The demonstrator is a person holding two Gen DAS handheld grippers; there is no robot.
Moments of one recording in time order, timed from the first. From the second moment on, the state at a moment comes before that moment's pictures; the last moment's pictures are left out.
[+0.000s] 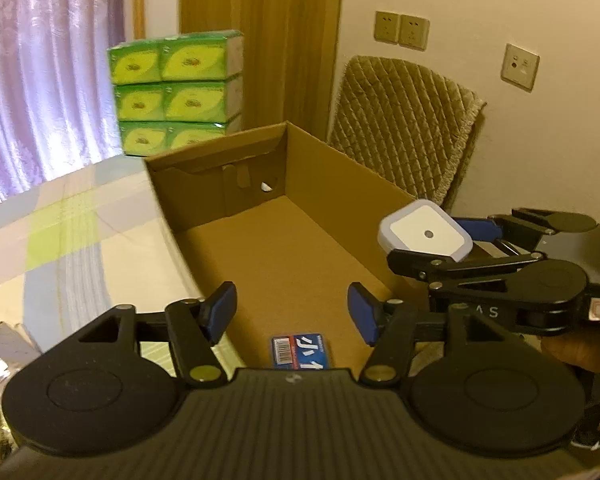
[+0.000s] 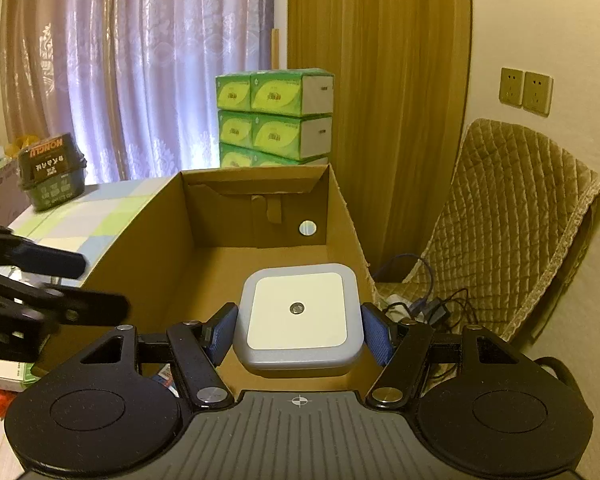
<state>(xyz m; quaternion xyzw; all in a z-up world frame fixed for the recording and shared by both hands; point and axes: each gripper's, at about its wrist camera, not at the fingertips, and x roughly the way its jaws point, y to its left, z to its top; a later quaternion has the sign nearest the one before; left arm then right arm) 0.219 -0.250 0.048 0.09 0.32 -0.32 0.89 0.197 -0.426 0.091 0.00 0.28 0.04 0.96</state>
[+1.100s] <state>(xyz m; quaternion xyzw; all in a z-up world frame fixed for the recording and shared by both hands) 0.158 -0.092 0.043 0.02 0.34 -0.16 0.92 0.163 -0.389 0.134 0.02 0.24 0.07 0.97</state>
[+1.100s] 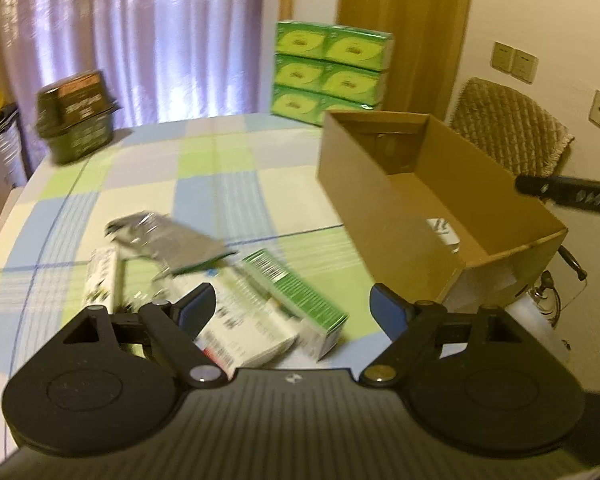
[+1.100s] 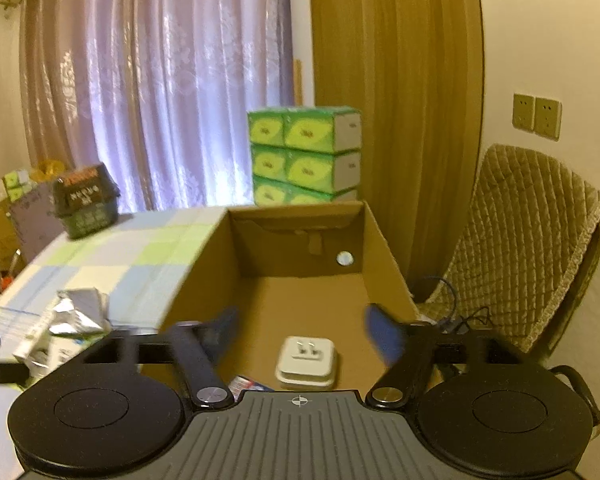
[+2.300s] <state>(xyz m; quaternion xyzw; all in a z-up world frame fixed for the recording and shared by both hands) 0.131 0.029 0.003 -0.05 0.38 -0.09 0.92 0.204 -0.192 0.050 -0.10 0.36 0.24 0.89</state>
